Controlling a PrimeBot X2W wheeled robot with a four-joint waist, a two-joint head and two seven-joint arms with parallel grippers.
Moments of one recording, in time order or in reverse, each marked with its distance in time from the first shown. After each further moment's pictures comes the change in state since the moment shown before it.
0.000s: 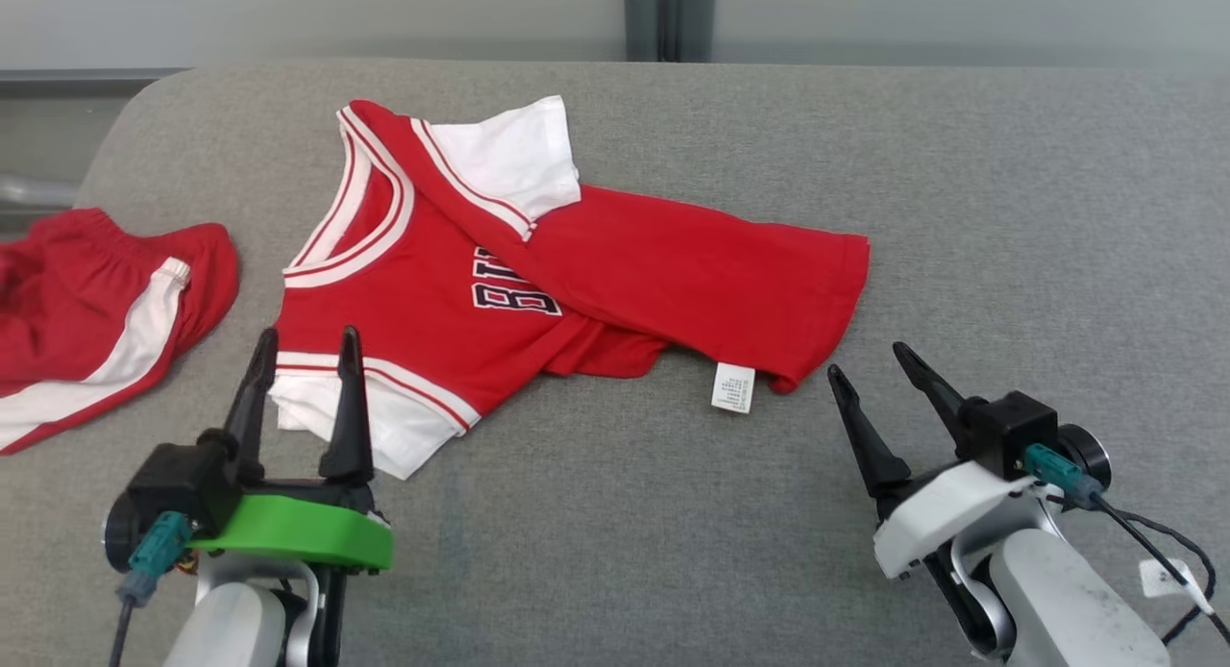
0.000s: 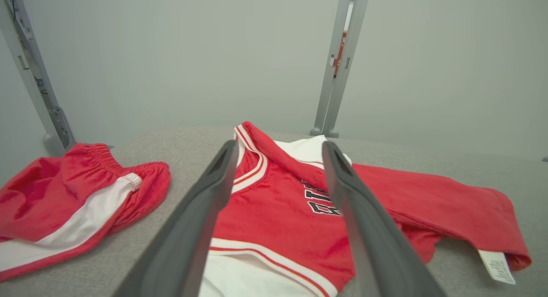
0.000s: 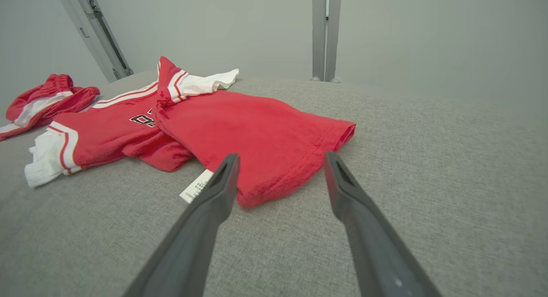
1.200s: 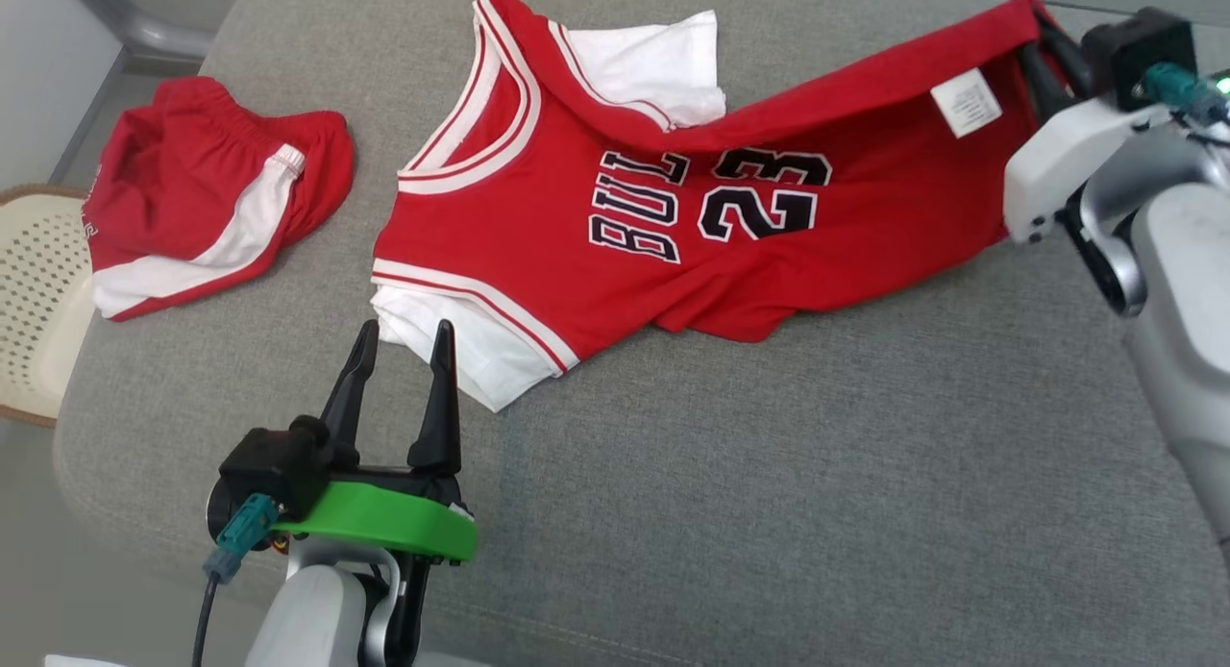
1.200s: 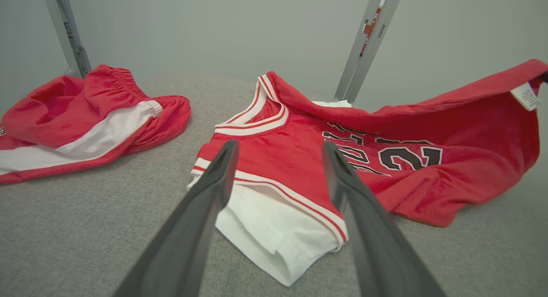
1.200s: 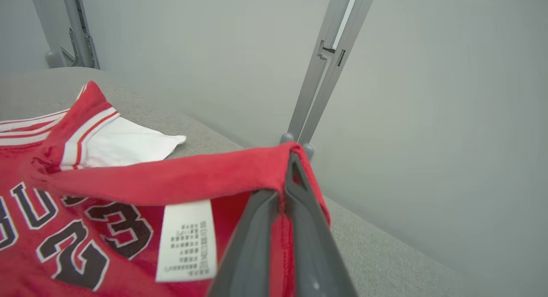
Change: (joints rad) left arm -0.022 -0.197 0.044 0.084 0.091 -0.143 0.000; right arm -0.565 -0.139 -0.067 0.176 -0.188 0.001 0.255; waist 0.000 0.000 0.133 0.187
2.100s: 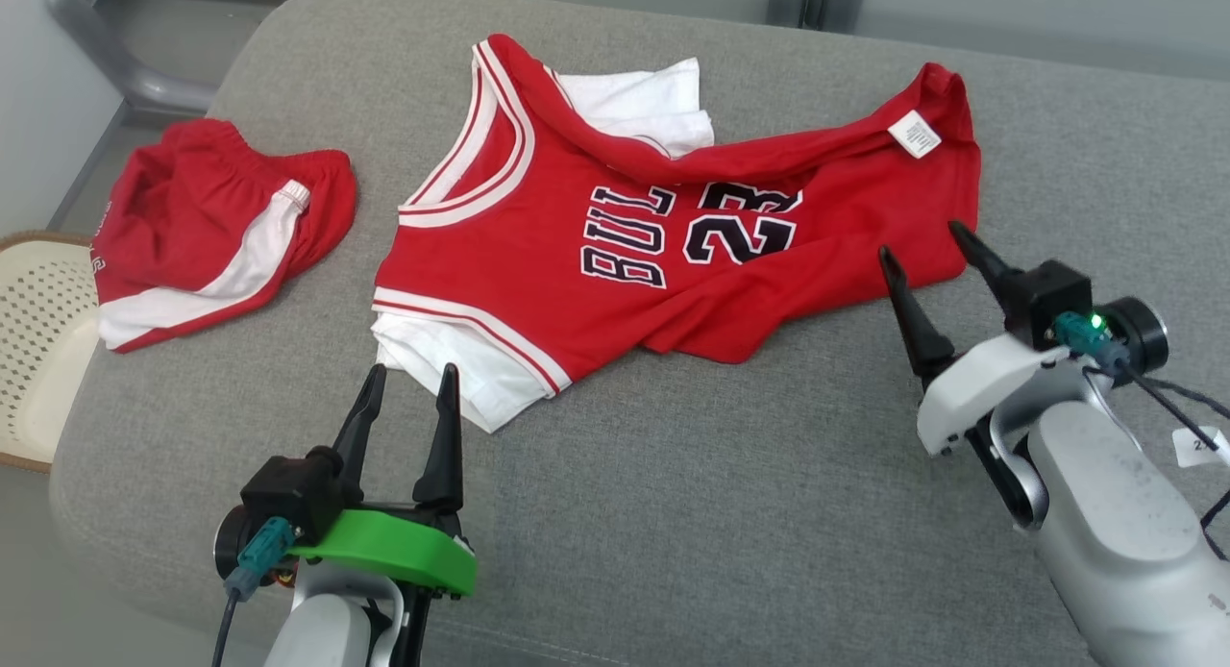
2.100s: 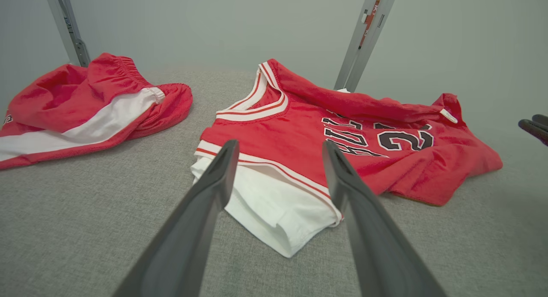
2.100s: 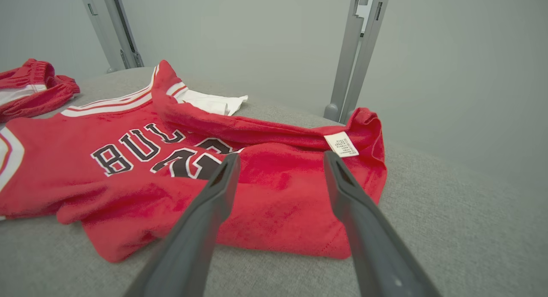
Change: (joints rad) left arm 0.025 -0.012 0.016 0.076 0.039 -0.017 0.000; right arm 0.275 0.091 0.052 0.056 0.126 0.000 -0.255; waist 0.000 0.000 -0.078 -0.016
